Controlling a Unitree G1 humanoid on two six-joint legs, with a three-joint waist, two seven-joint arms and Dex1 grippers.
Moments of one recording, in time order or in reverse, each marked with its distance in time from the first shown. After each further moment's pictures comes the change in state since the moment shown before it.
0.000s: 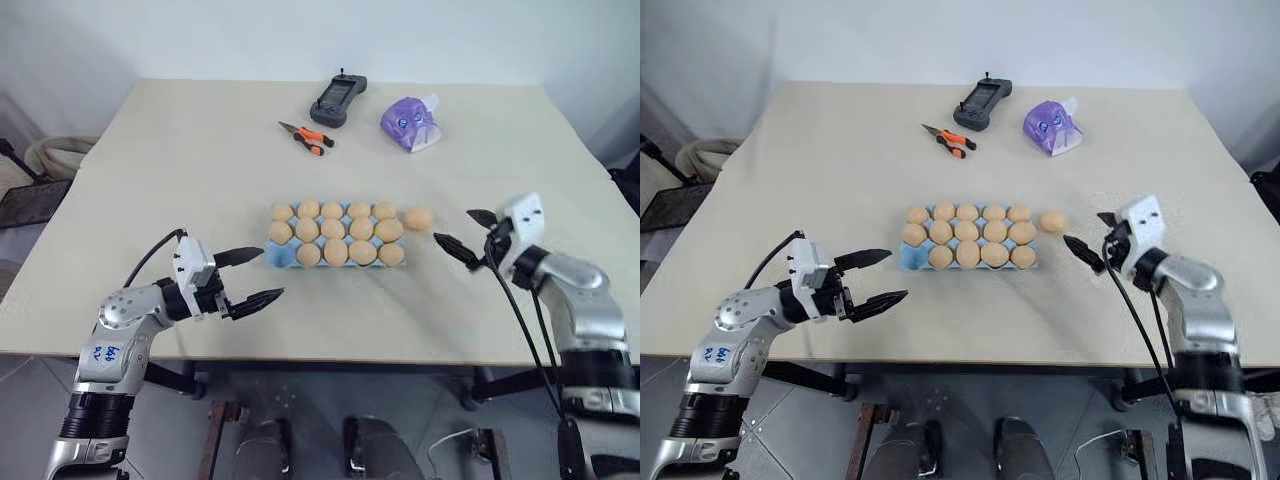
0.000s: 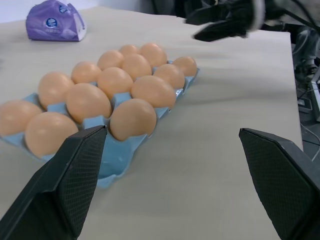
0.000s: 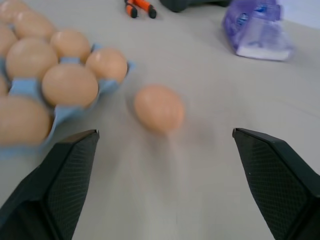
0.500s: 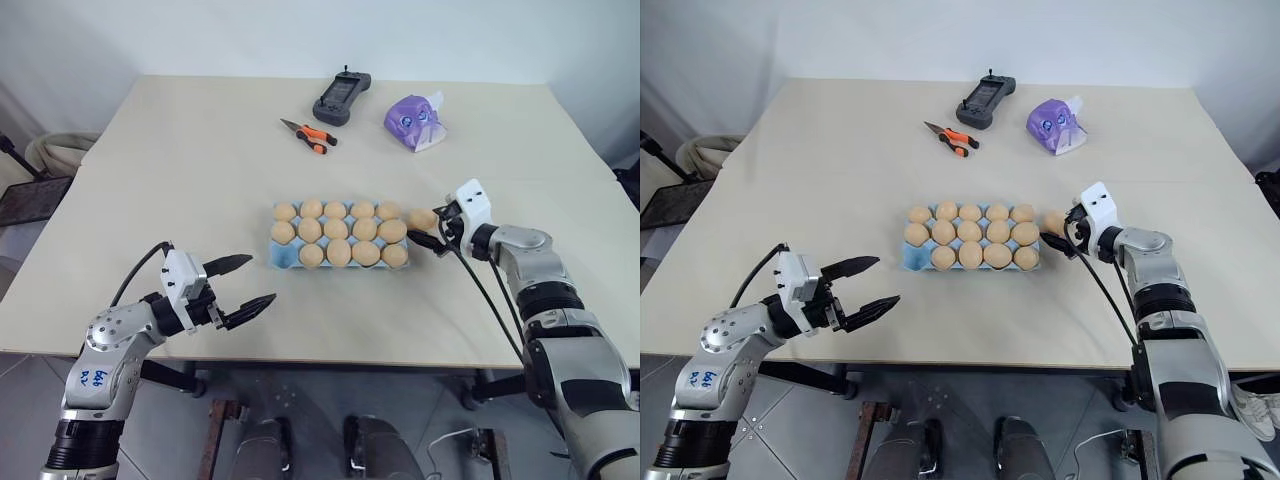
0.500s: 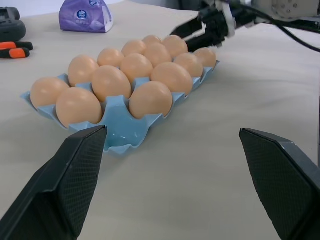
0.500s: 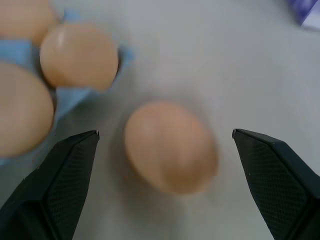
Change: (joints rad) left arm 0.121 -0.002 0.044 -0.123 -0.004 0.012 0.085; right arm -0.395 0.089 0.147 0.686 -0.195 -0.200 0.024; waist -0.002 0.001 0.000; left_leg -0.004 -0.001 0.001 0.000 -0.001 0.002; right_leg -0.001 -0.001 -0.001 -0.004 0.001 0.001
